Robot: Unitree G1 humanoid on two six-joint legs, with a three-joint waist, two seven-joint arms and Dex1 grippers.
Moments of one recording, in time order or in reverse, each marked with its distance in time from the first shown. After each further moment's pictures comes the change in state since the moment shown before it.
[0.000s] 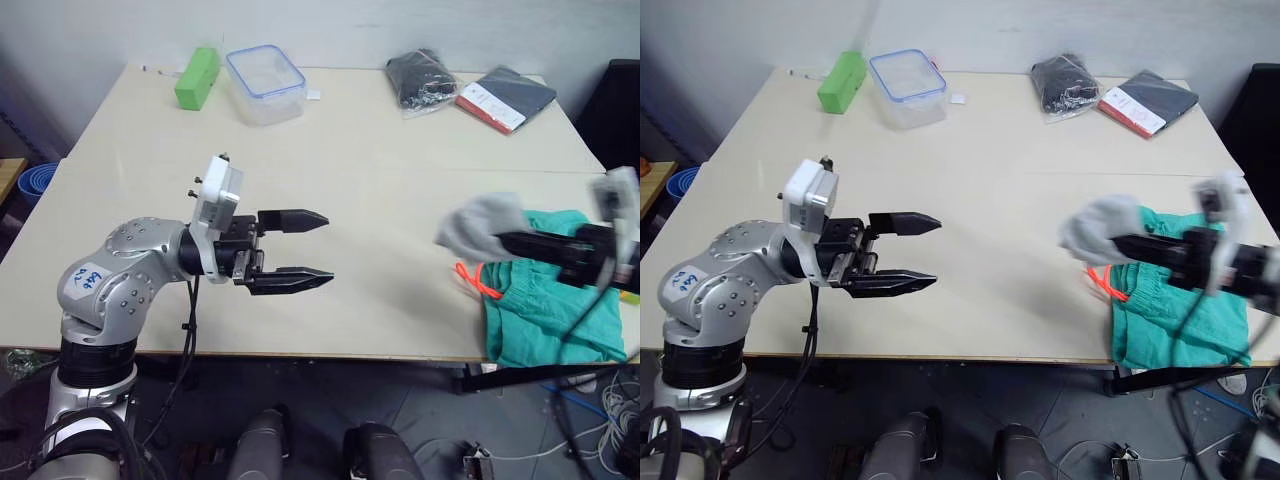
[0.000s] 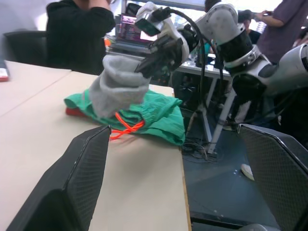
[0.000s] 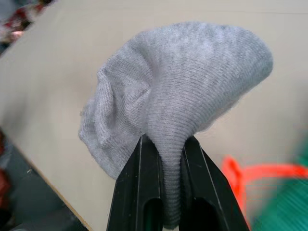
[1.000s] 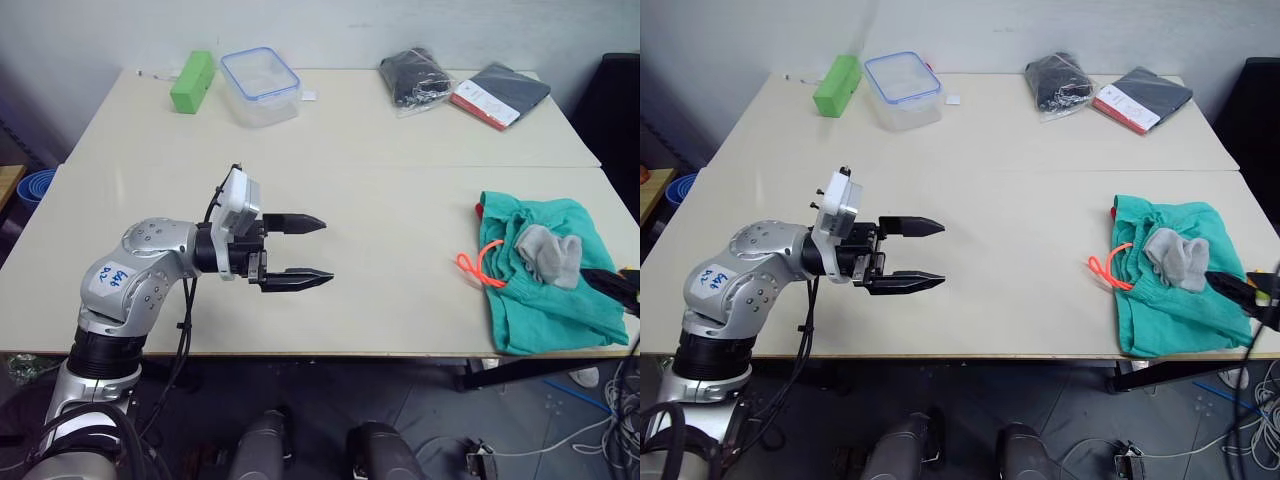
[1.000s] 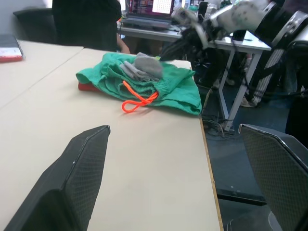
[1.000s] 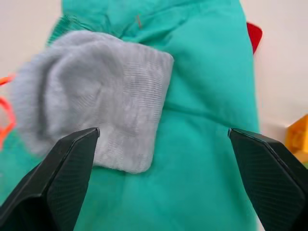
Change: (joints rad) left arm -0.017 0.045 -0.082 0.128 0.130 -0.118 -0.016; right arm 0.287 -0.111 -0.041 0.443 -0.068 -0.586 -0.082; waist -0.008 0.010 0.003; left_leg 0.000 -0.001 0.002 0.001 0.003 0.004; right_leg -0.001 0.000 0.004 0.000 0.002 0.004
